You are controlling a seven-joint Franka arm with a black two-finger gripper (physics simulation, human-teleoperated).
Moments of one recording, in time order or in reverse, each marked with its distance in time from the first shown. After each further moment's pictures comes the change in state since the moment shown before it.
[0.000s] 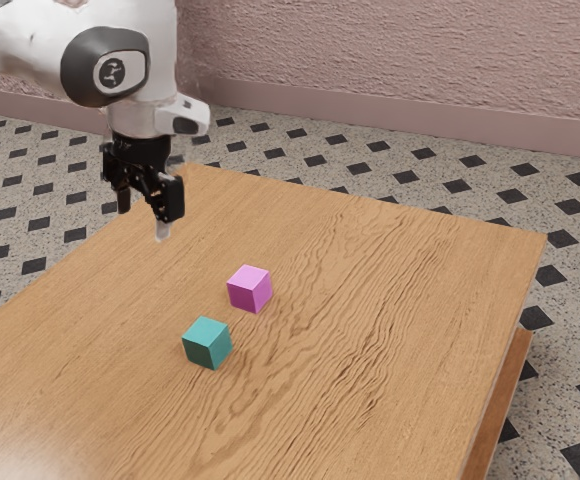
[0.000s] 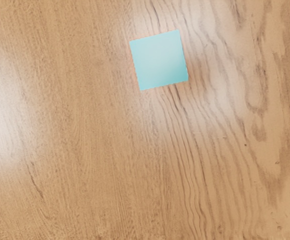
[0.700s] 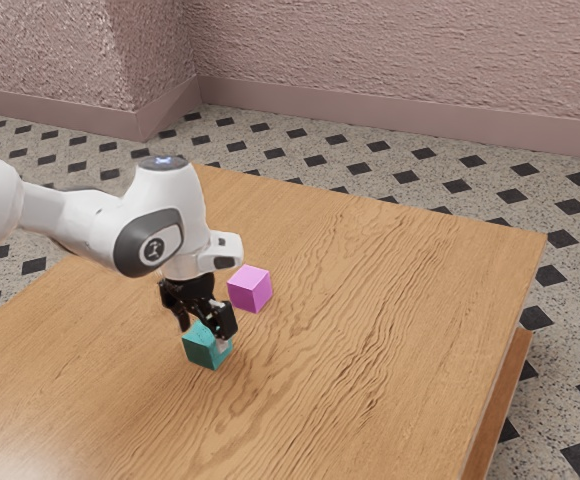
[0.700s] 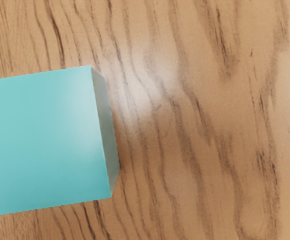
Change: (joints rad) arm -0.054 0.199 0.039 -0.331 -0.094 0.679 -0.057
